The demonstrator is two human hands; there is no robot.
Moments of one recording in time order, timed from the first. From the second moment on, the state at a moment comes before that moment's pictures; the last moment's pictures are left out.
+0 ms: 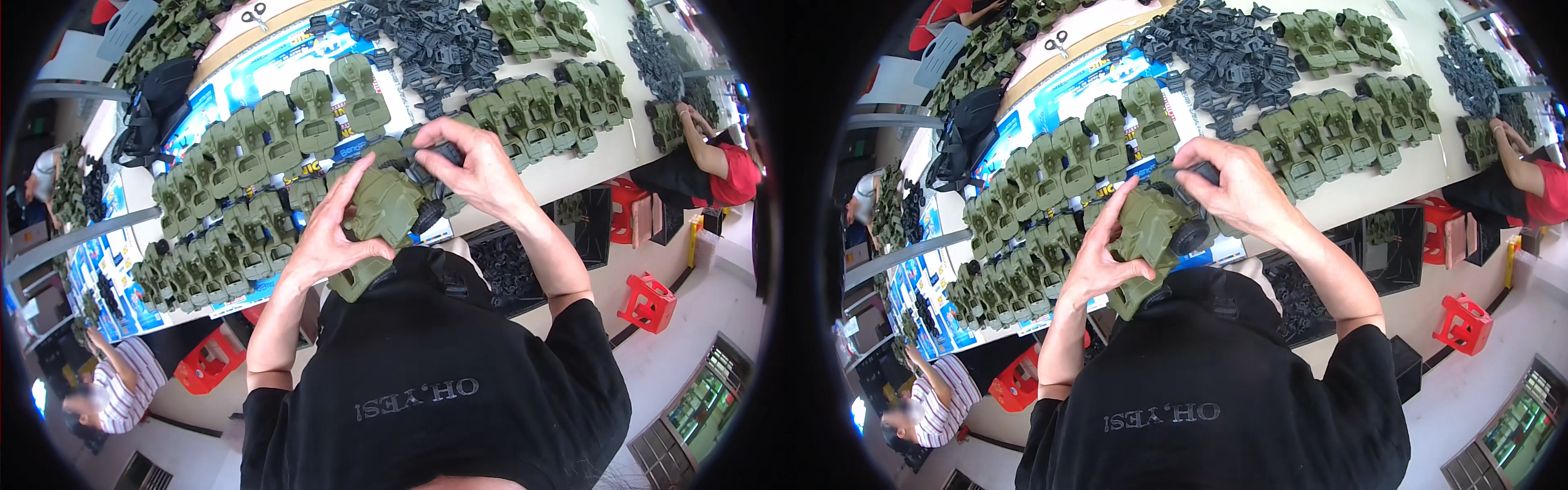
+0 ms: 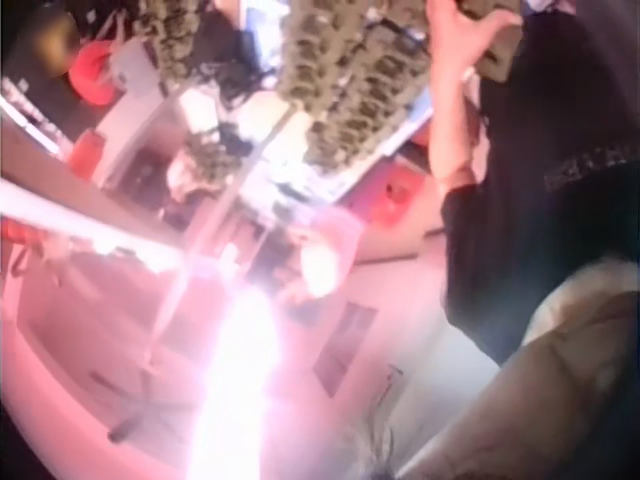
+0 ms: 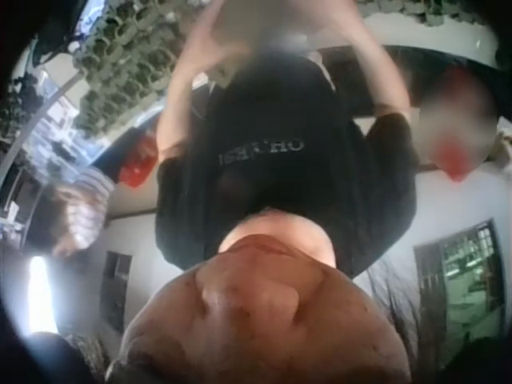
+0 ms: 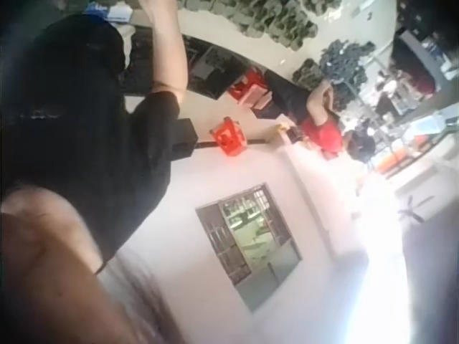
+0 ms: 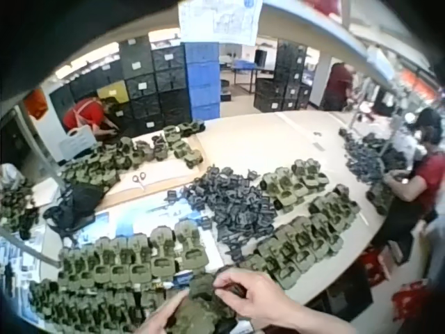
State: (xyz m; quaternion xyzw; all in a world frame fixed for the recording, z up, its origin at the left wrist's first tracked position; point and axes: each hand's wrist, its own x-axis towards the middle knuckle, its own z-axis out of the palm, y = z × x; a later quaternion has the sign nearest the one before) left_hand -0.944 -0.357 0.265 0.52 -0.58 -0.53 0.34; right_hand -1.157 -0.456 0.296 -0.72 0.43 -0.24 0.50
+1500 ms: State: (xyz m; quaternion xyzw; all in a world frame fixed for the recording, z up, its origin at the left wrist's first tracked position) left_hand -0.979 -0.346 0.303 0.58 -0.65 -0.45 0.18; right_hand -1.151 -0.409 0.260 -0.51 0.44 -0.35 0.66
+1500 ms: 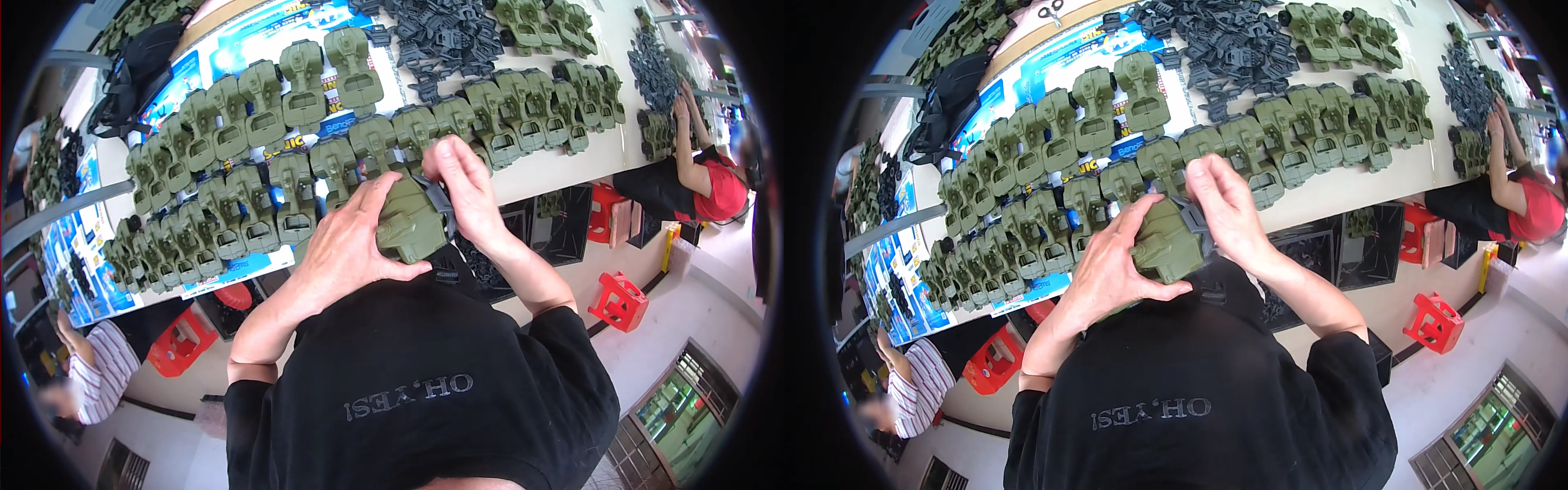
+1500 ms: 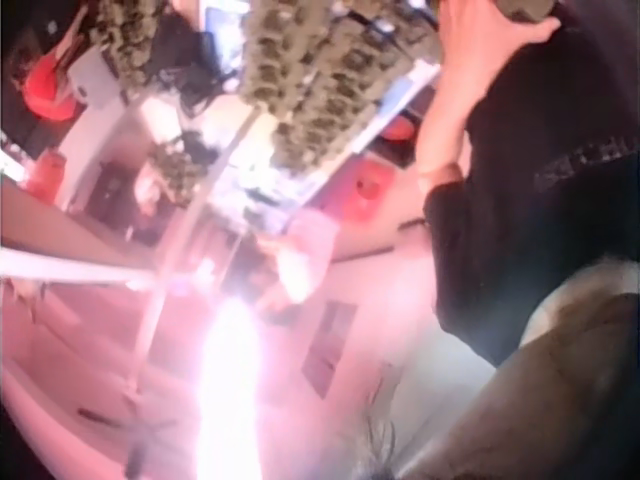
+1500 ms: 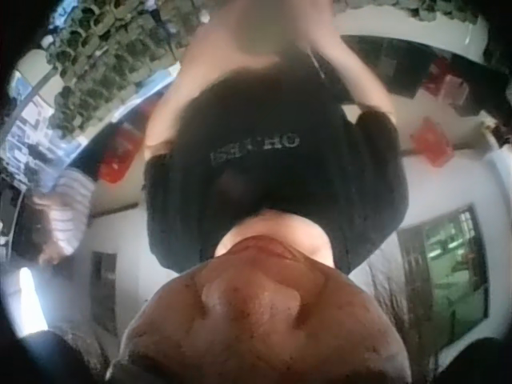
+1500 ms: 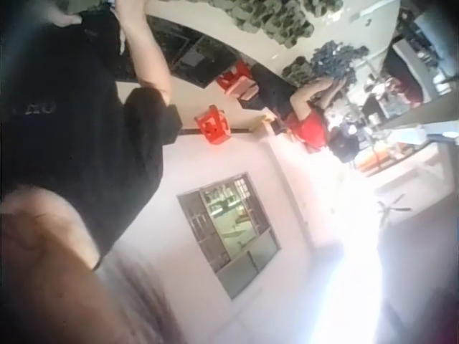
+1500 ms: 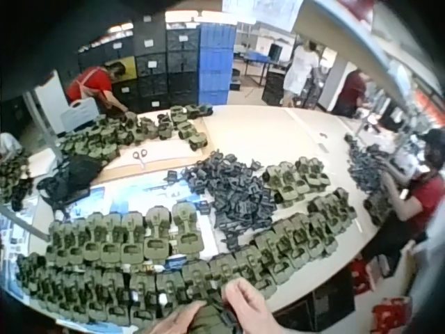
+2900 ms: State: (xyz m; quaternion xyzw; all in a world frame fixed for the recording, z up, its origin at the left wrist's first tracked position) left_hand -0.969 -0.321 0.285 0.56 -0.71 -0.39 0.16; right_hand -1.137 -0.401 0.251 -0.43 0.41 -0.11 0.80
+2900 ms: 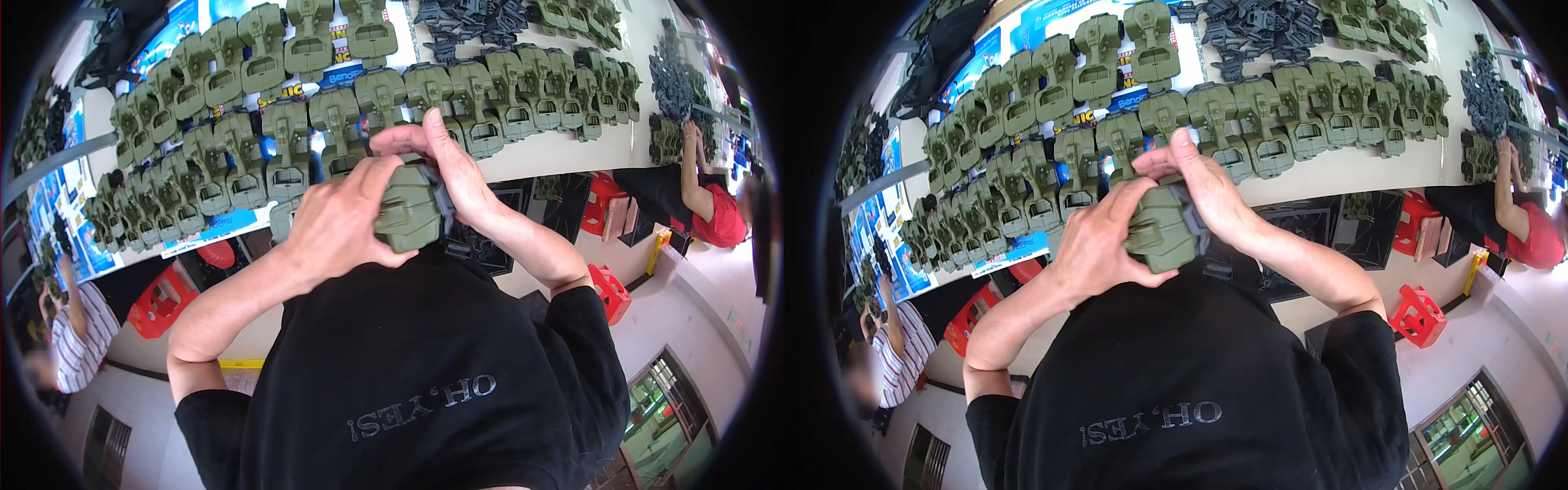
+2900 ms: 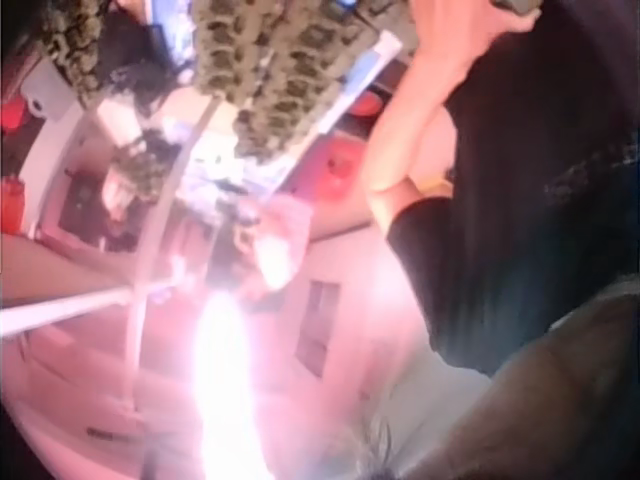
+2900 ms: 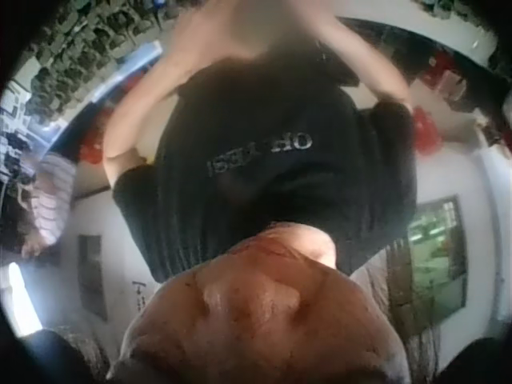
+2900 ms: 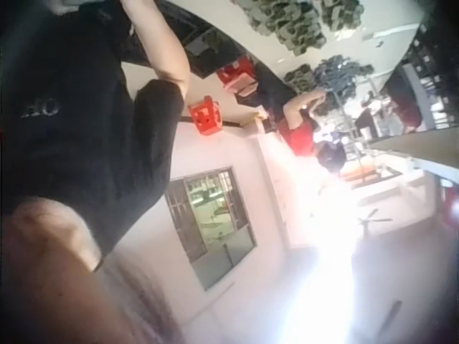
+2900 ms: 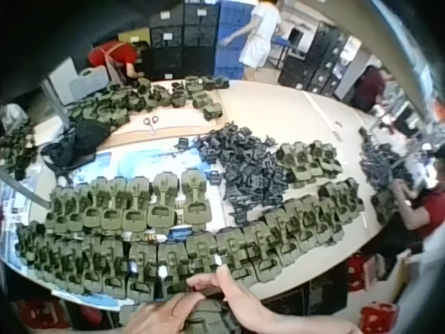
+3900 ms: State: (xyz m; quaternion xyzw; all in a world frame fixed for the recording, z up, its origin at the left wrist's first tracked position) left_hand -0.974 -0.352 0.298 0.62 -0.63 -0.46 0.08; right_hand -1.141 -0.420 0.223 -0.11 0.47 -0.06 0.88
